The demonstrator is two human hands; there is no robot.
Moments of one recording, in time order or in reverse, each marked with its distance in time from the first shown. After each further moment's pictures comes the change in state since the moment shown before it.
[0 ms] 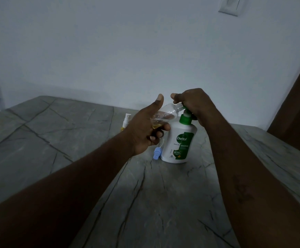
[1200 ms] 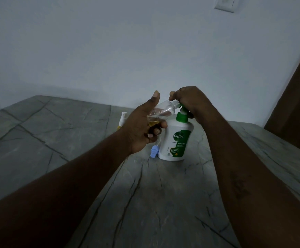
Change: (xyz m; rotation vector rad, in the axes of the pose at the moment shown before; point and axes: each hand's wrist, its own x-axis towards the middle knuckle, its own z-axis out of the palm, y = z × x) left_hand -0.001 0.000 0.002 -0.020 -0.012 0.002; right_hand 0.003 0.003 0.002 0.064 -0.056 0.034
